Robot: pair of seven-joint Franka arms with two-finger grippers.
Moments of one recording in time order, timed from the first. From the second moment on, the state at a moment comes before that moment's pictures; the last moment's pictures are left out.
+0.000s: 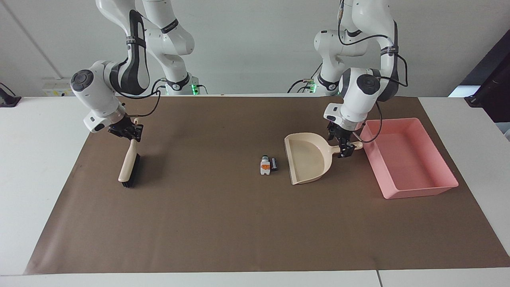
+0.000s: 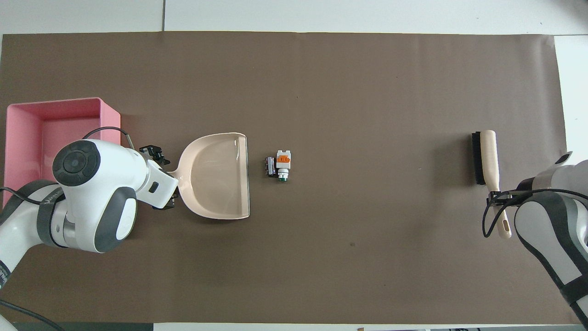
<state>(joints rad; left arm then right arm) -0.26 -0.01 -0.03 -2.31 -0.02 2.33 1.12 -0.16 -0.10 -0.08 -2.39 0.02 2.17 -0.19</state>
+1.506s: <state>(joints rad) -0.26 0.01 -0.02 -2.28 0.09 2.29 1.16 0.44 0.09 -0.05 -2.08 0.03 2.18 0.43</state>
